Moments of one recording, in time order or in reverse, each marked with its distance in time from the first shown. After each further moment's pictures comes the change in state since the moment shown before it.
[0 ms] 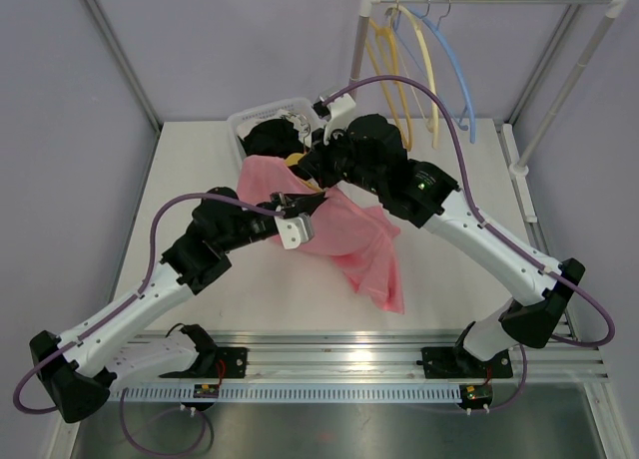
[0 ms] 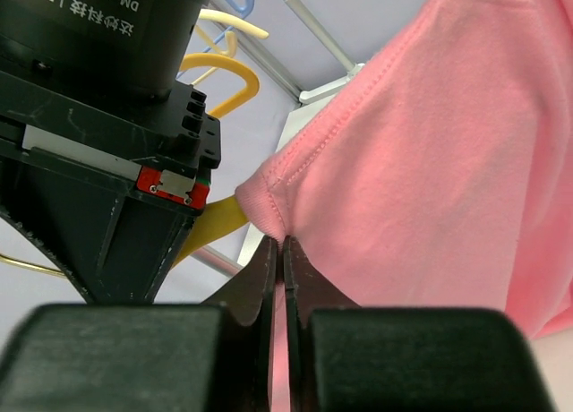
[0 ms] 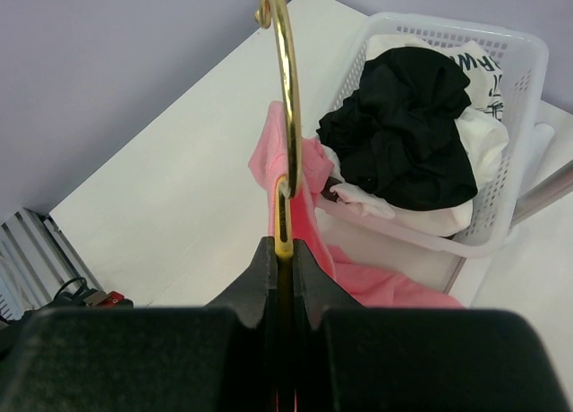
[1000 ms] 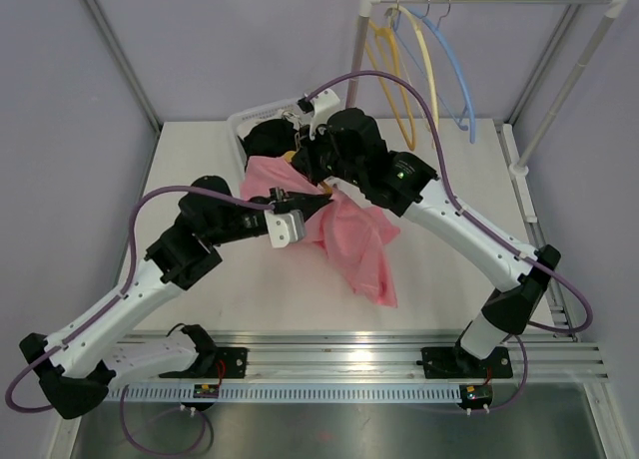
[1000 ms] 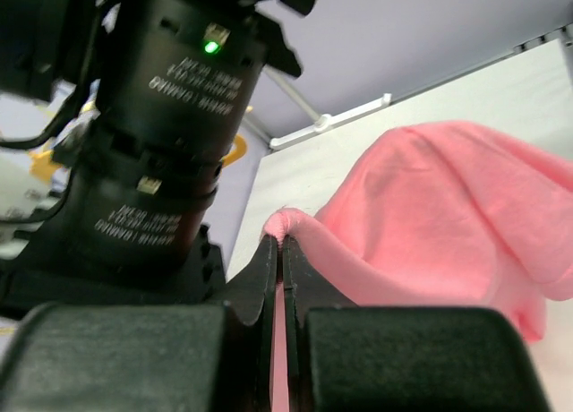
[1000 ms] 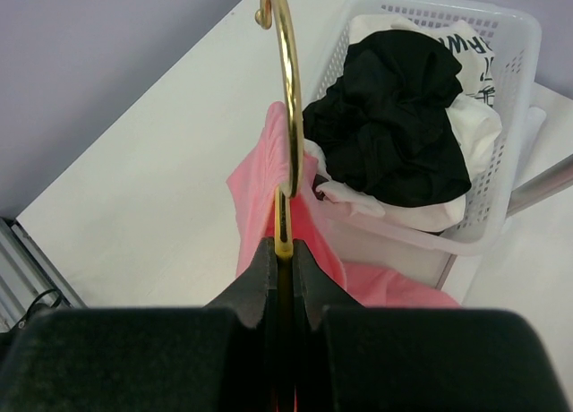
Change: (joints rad) left arm -0.031 0.003 0.180 -0.157 0.109 -0.053; right arm 0.000 0.118 0.113 -0.061 0.050 -0.001
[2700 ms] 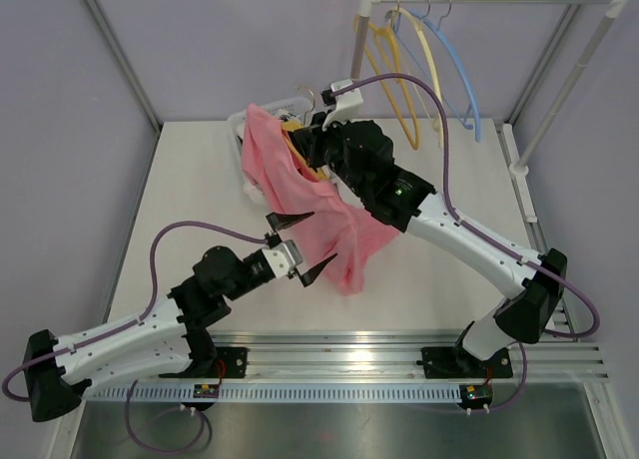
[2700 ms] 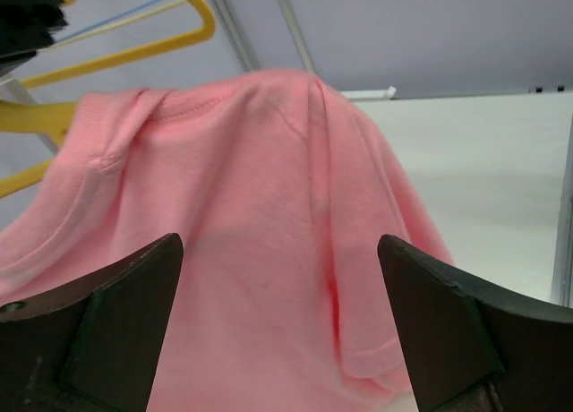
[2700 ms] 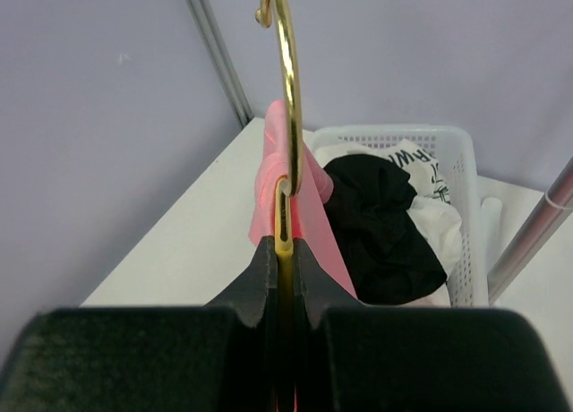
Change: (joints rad) left arm -0.232 -0.191 -0.554 0.455 -0.476 -0.311; right arm 0.002 -0.080 -0.247 0.477 0.179 0.037
